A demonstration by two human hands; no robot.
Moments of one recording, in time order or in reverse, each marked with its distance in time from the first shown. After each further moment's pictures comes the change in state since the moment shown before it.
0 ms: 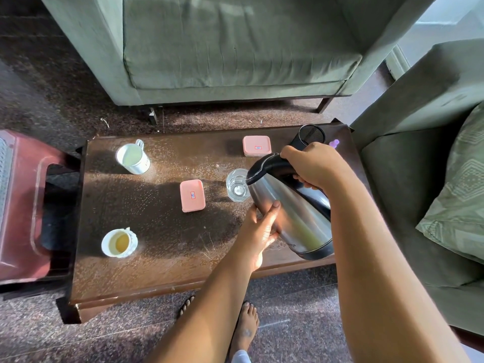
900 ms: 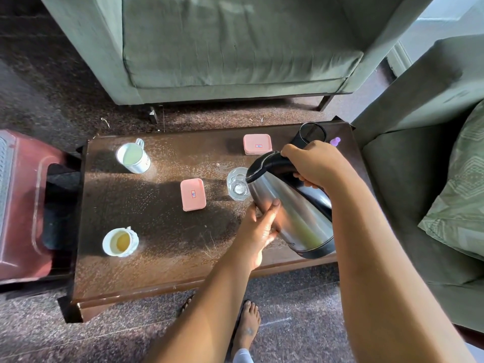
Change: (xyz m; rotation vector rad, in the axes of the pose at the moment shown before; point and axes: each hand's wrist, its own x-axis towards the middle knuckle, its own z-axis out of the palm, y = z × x) left_hand -0.001 0.004 -0.002 0.004 0.012 -0.016; right_hand -0.003 0.000 -0.001 0.028 -0.001 0.003
